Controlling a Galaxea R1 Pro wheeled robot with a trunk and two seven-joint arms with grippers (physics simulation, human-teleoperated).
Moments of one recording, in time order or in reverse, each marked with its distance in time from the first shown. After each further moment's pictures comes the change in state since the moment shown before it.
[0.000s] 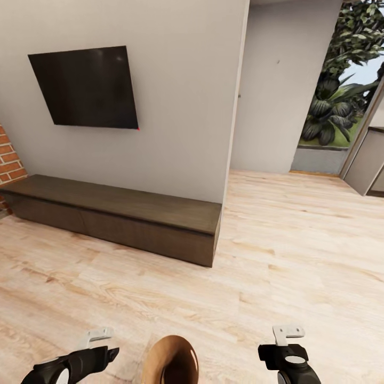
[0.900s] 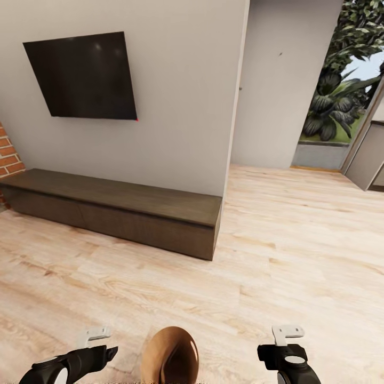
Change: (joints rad) left arm 0.000 0.006 0.002 -0.009 -0.003 0.007 0.002; right arm 0.000 0.000 0.002 0.000 0.000 0.000 0.009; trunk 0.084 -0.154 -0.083
